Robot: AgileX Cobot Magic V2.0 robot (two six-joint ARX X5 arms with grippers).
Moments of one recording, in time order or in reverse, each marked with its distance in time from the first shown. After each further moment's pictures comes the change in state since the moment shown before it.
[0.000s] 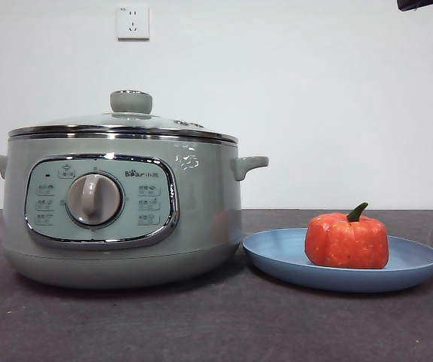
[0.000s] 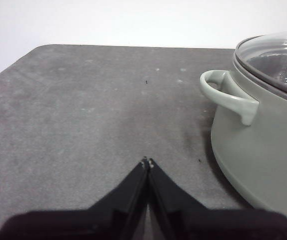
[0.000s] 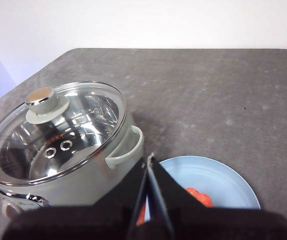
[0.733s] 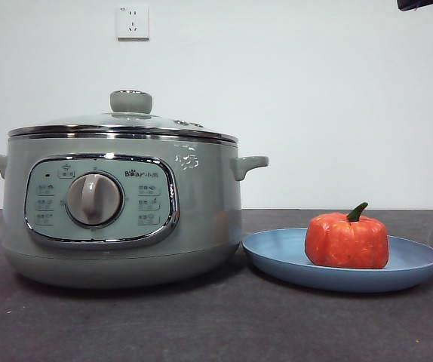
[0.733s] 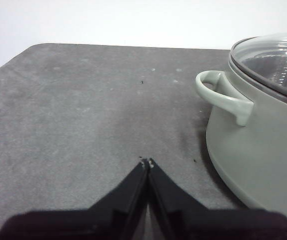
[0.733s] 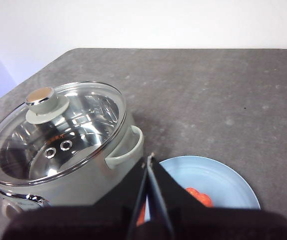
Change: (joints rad) left arm 0.003 0.000 0.000 0.000 0.017 -0.006; right arm 0.000 0.000 0.000 0.000 0.000 0.000
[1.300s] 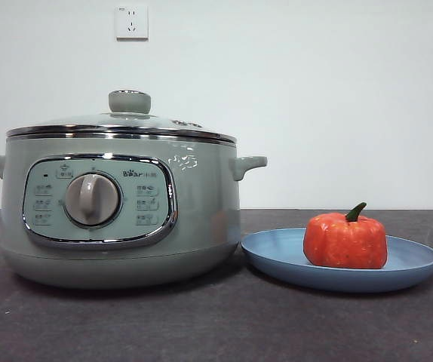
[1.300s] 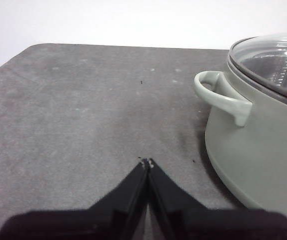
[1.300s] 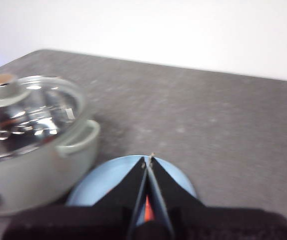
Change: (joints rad) left arm 0.000 0.000 0.000 0.000 0.000 0.000; right arm -0.222 -0.220 -0.109 -0.061 -0.076 -0.196
